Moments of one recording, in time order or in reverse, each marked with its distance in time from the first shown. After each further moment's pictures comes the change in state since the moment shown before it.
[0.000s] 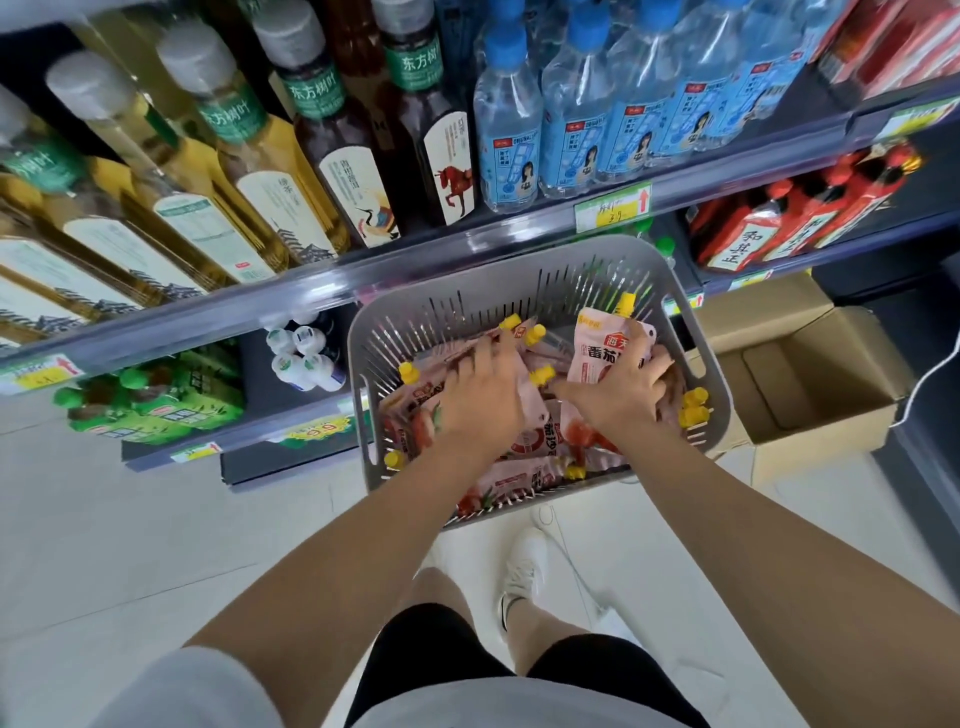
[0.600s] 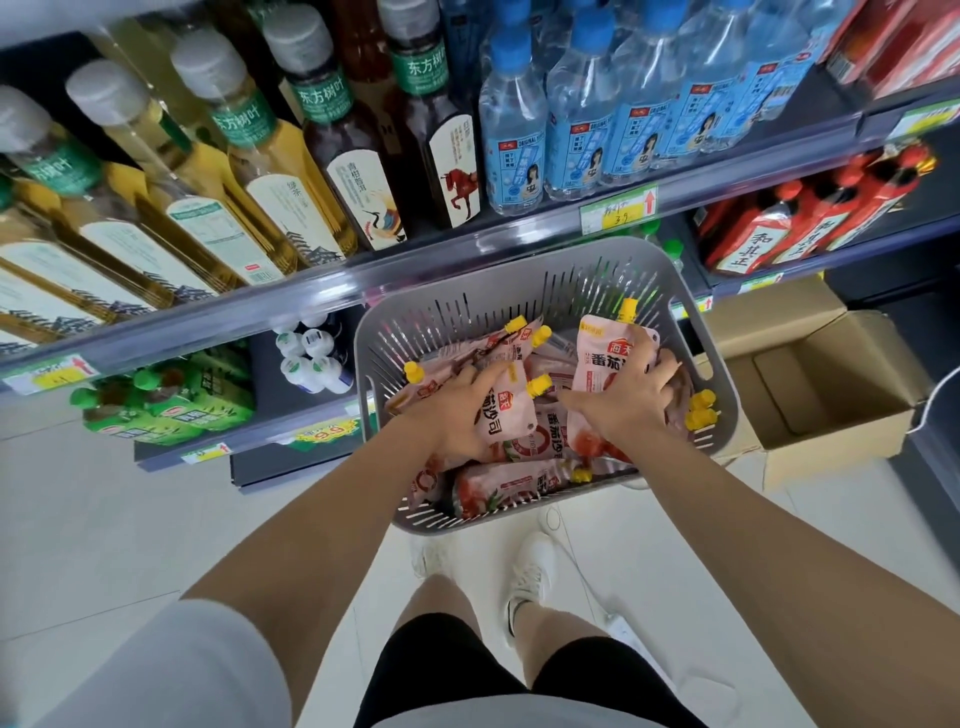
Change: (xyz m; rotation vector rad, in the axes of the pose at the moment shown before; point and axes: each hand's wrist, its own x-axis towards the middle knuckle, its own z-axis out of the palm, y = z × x) left_hand 0.014 -0.059 0.001 -0.064 -0.423 0.176; right_hand -0.006 0.002 -0.003 -0.021 -0.020 -0.008
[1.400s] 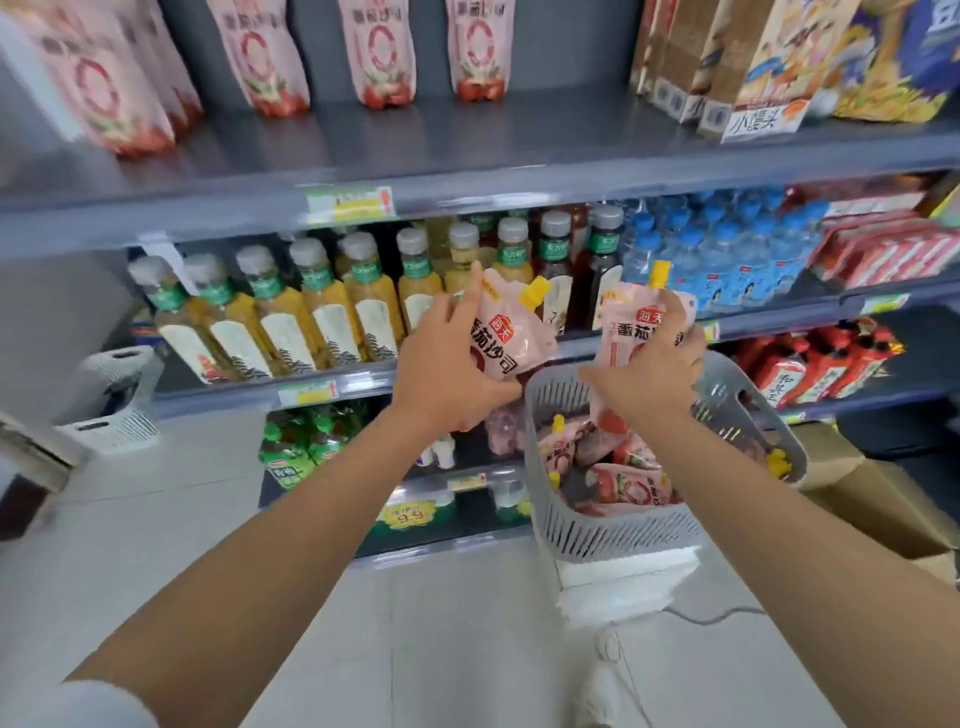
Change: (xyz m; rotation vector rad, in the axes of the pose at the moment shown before) left_hand -0.281 -0.055 -0.110 -0.129 1.057 0.073; right_hand -0.221 -0.162 -0.008 0.144 0.360 -0.380
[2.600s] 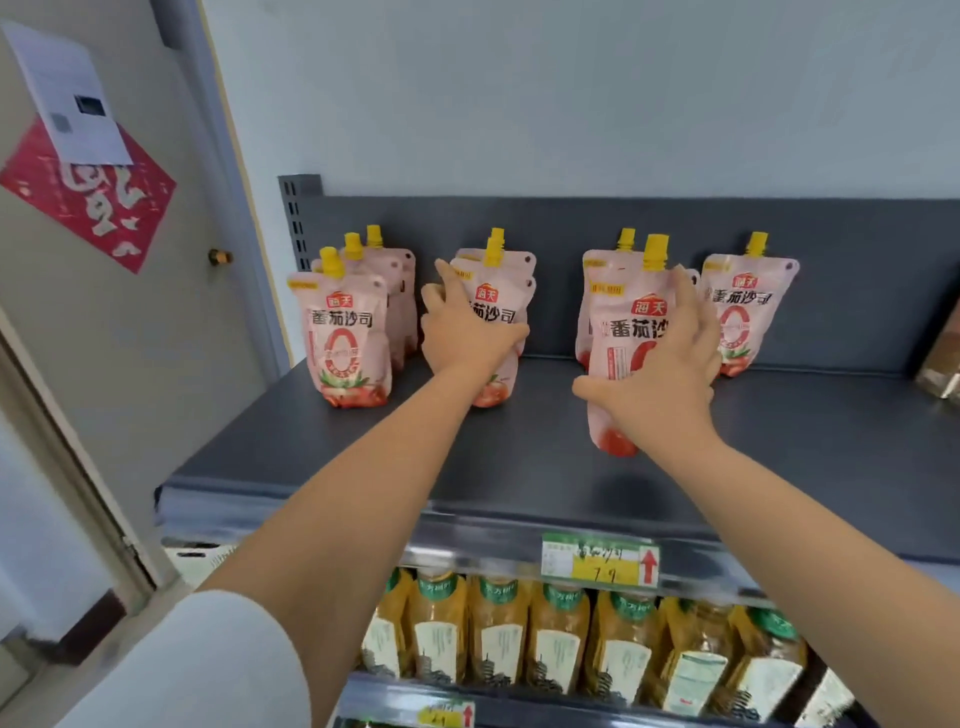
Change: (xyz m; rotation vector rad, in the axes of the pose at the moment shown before) left_hand 0.315 -0.194 -0.200 -0.042 0.555 -0.458; right_hand 0.122 -0.359 0.114 0.293 0.013 -0.624
